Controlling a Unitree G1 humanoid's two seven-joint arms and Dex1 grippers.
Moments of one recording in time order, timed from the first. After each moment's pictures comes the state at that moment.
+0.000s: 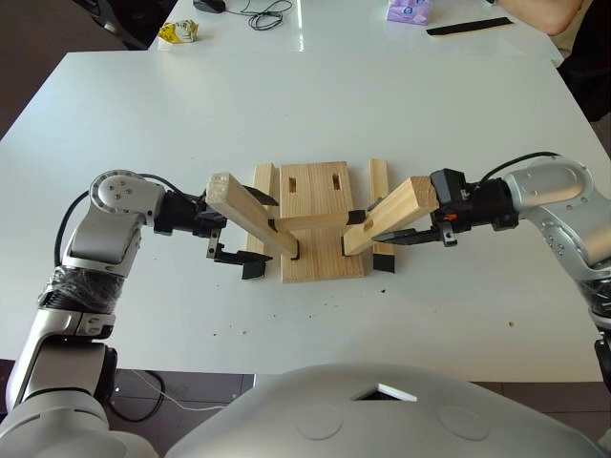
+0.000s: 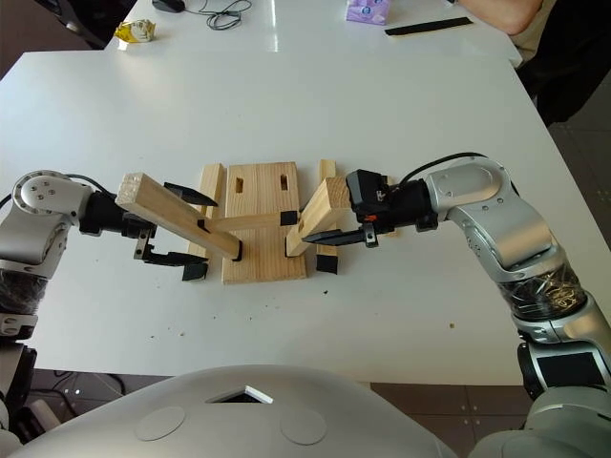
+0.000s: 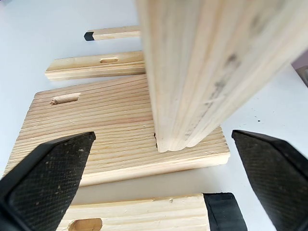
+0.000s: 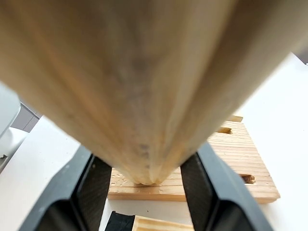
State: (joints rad) left arm -0.28 0.79 -0.15 0.11 -0.34 0.02 -1.51; right arm -0.33 -0.86 0.30 -0.29 0.54 0.32 1.23
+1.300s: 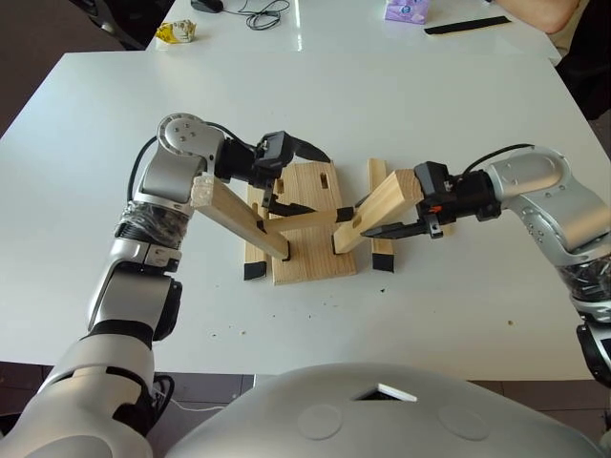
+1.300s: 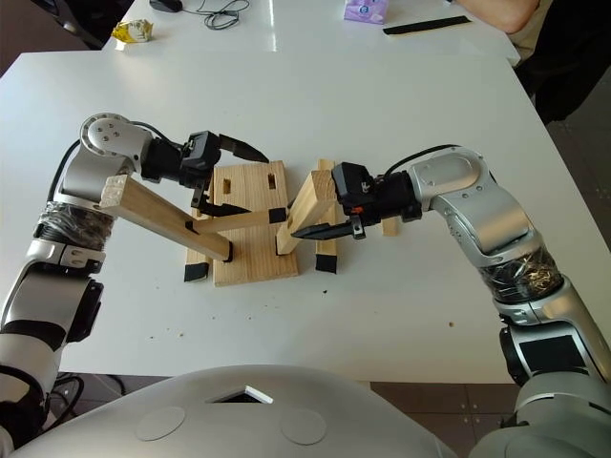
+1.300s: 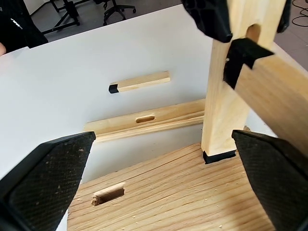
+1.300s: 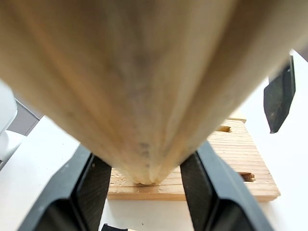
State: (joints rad) left arm -0.64 0.51 -0.24 0.35 -0.21 0.03 -1.53; right arm -0.42 -0.78 0.36 -0.19 0.52 0.32 1.26
